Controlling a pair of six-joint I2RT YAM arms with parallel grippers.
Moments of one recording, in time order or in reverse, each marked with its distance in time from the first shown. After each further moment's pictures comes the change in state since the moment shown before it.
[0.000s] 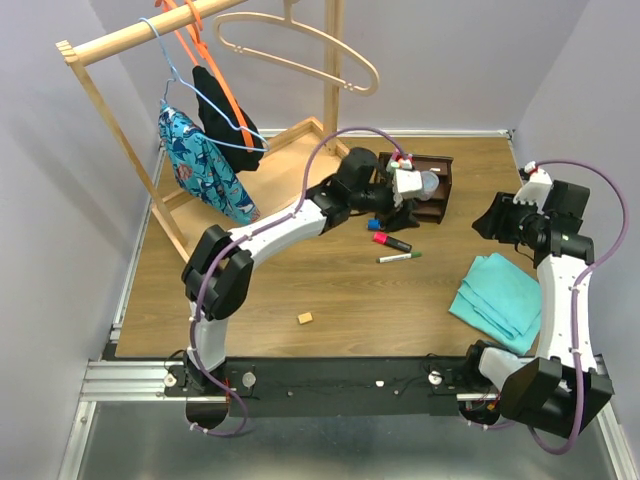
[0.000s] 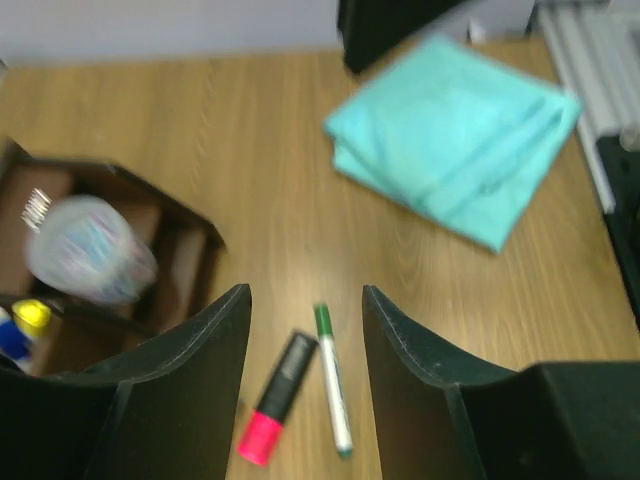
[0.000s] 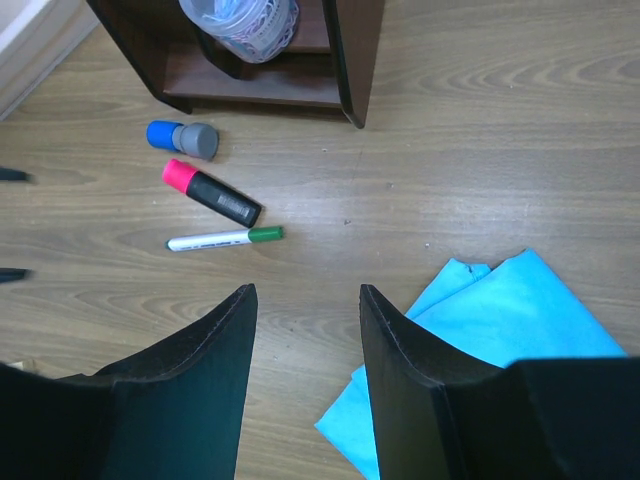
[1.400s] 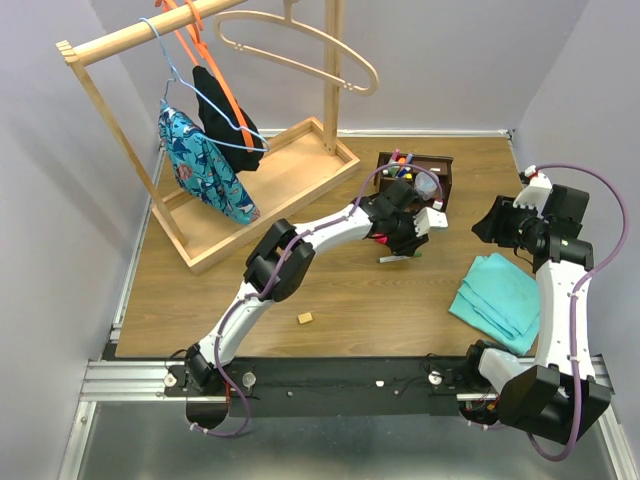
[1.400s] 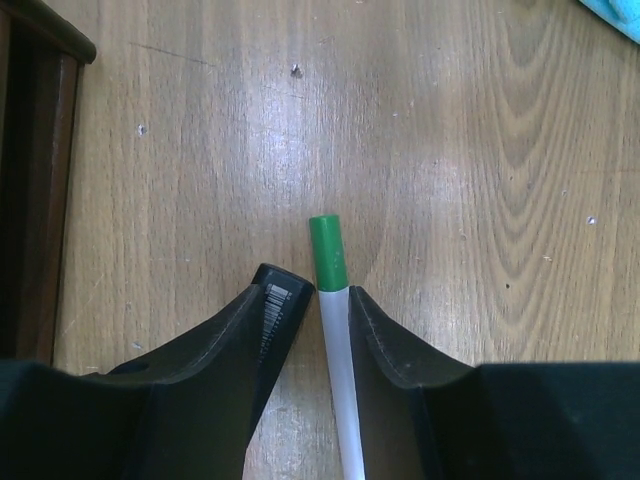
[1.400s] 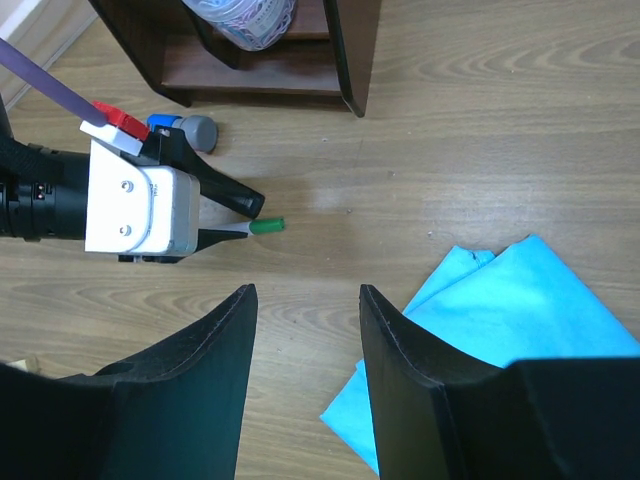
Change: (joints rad) left arm -0.103 0.483 0.416 -0.516 -0.254 0.193; right arm 0.000 -0.044 -0.026 -0.013 0.011 0.017
